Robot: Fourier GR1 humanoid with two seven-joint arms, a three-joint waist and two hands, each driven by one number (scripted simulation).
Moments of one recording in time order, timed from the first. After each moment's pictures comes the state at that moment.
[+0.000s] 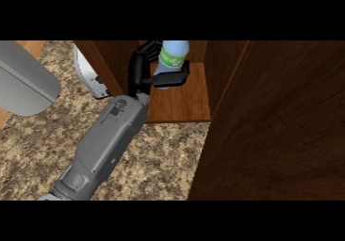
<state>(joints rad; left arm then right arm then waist) -0.87 0.01 -0.18 -0.79 0.30 0.51 -0.28 0.13 -0.35 0.78 -2.47 0.13 -0.47 0.25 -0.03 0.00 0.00</state>
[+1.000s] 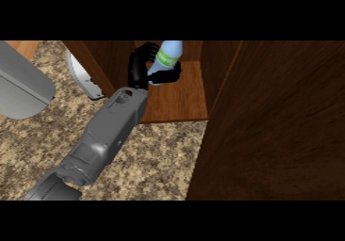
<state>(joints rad) -1.09 0.01 -0.09 -0.27 0.24 0.63 -0.43 0.15 -0.38 0.79 -2.47 0.11 -0.48 0.18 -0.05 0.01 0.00</state>
